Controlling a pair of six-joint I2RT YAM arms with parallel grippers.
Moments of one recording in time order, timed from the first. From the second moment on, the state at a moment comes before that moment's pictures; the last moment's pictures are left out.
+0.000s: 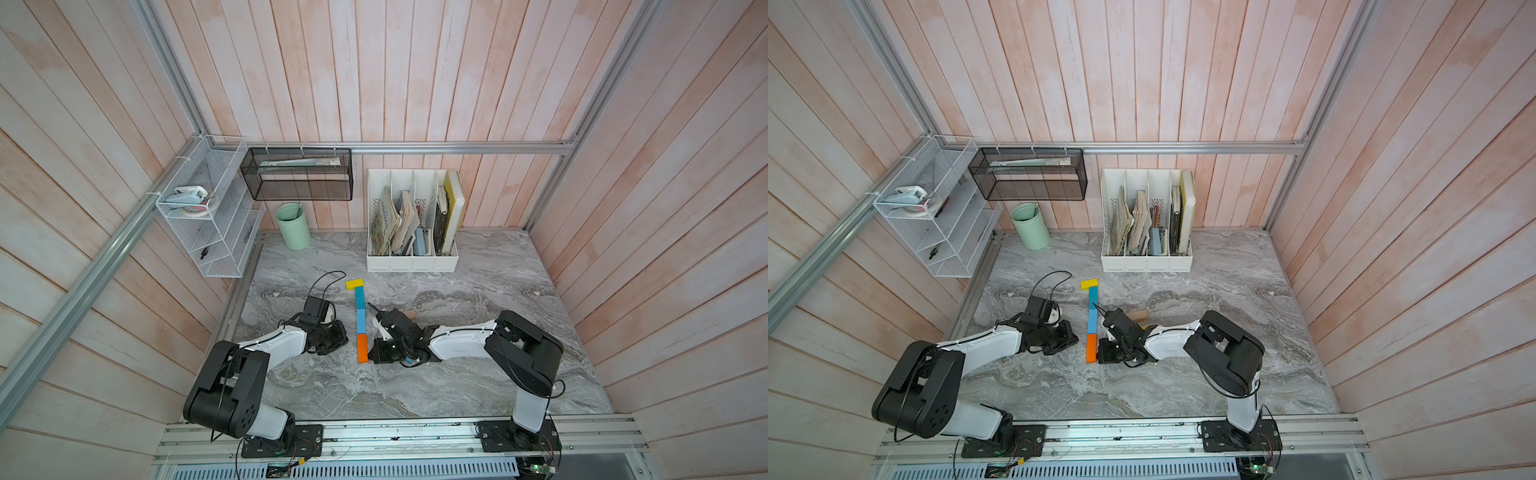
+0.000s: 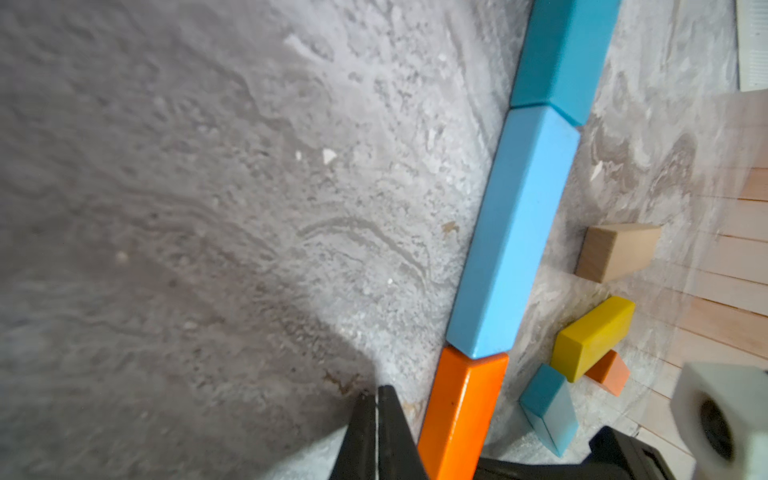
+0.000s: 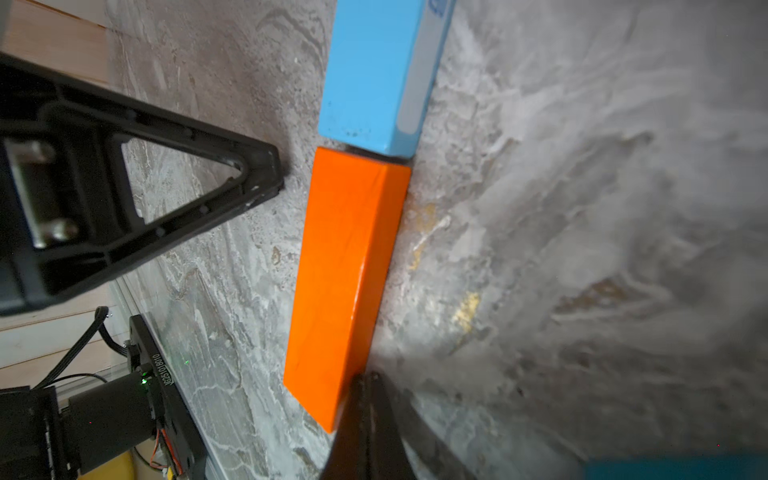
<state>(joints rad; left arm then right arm) -0.29 1.47 0.60 -0.22 0.39 -0.70 1.00 1.87 0.93 0.07 -0.31 0.84</state>
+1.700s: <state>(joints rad) -0.29 1.36 0.57 -0.24 0.39 -0.71 1.00 1.73 1.13 -0.73 0.02 0.35</state>
